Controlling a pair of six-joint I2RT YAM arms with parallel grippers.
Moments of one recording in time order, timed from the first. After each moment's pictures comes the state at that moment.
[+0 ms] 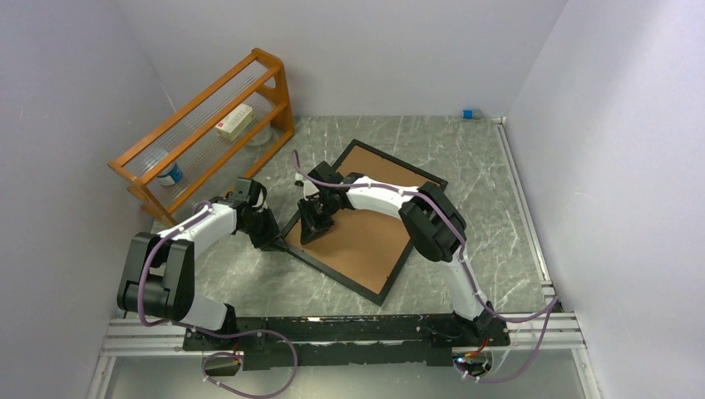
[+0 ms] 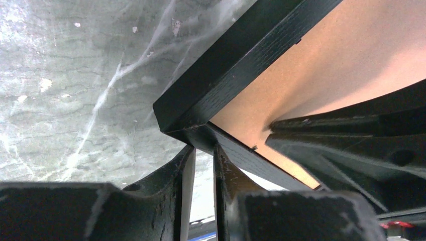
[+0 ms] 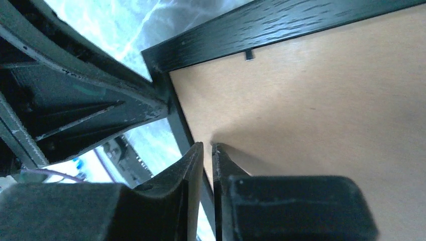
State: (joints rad) left arm -0.21 1.45 0.76 -0.55 0.30 -0.64; right arm 0.82 2.21 1.62 -0.47 -0.59 0.45
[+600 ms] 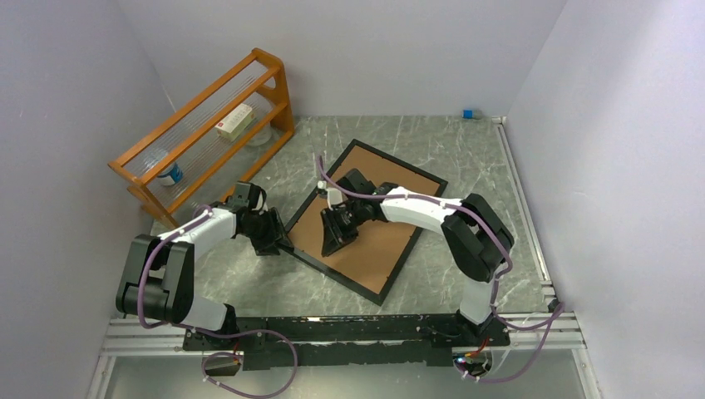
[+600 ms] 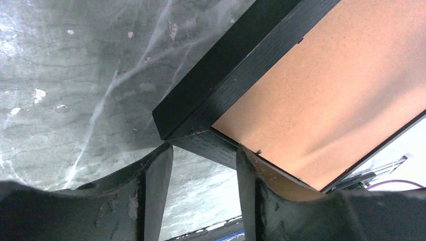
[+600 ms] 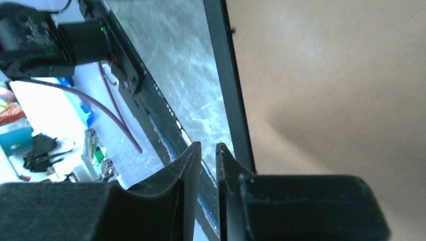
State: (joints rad) left arm -0.21 1.43 0.71 -0.49 0.31 -0.62; right arm 0.78 1.86 1.25 -0.41 -0.67 0.39
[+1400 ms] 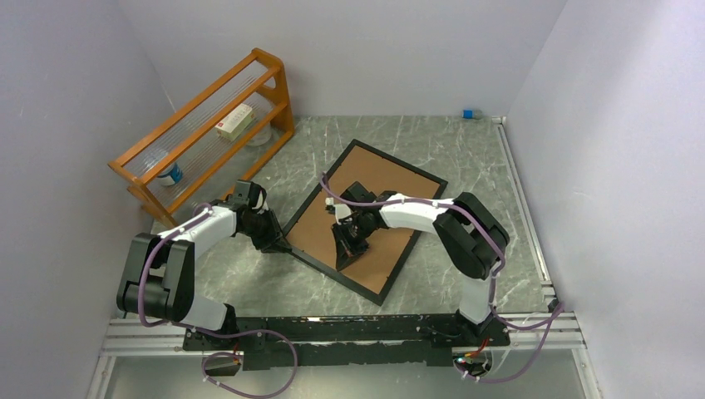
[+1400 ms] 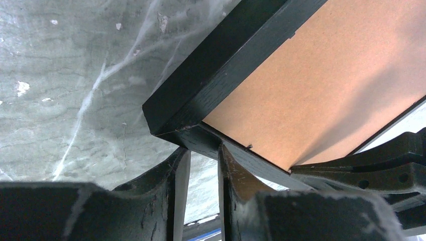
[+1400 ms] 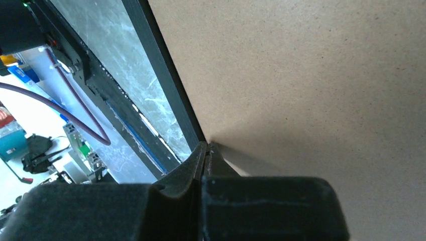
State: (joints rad) left arm -0.21 1.44 0.73 -0.51 0.34 -0.65; right arm 0.78 1.88 1.13 -0.46 -0.63 0.37
